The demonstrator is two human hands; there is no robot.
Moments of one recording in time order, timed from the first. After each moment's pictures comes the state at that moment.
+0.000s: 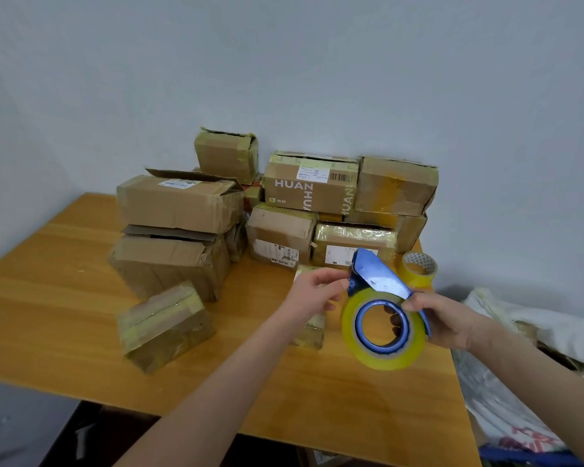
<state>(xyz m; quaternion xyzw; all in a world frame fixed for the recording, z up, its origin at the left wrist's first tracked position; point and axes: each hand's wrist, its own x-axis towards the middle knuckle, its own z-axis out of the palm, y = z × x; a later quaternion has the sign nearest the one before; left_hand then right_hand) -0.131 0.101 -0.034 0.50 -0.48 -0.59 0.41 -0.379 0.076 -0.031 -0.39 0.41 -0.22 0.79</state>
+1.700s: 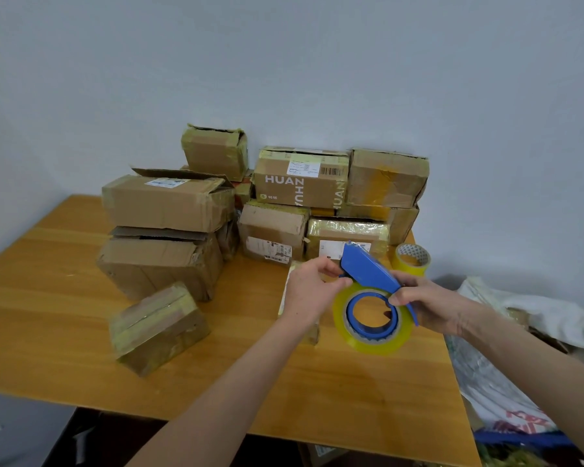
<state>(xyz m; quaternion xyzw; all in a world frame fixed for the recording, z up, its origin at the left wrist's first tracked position) -0.154 0.104 -0.017 0.62 -0.56 -0.38 0.39 -0.373 0.072 -0.026 -0.45 0.45 -0.21 0.74</state>
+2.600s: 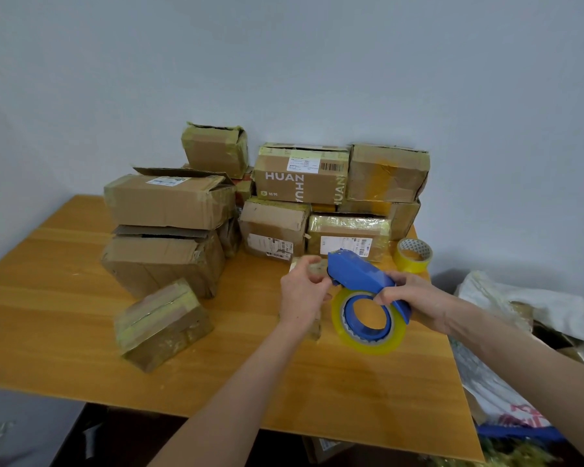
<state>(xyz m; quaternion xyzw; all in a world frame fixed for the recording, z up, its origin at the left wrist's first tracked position) -0.152 0.103 -0.050 0.64 -0.49 -0.39 0.45 -0.353 0.082 -0.025 -0.50 0.56 -0.19 0.63</state>
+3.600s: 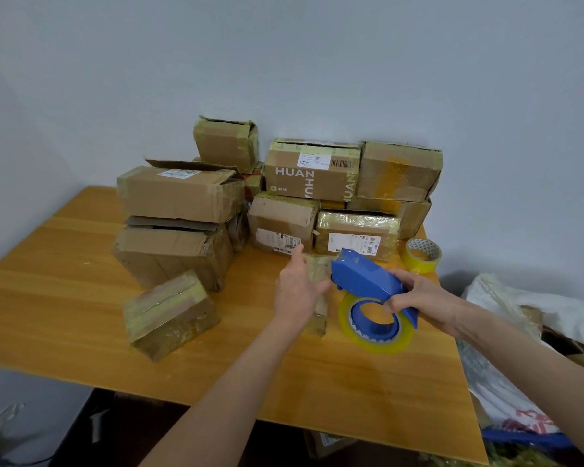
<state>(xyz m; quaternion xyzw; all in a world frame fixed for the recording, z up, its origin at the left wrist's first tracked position) -0.131 0.105 -0.052 0.69 -0.58 -0.25 0.35 -0.357 0.084 -0.031 -0.57 0.53 -0.17 0.60</state>
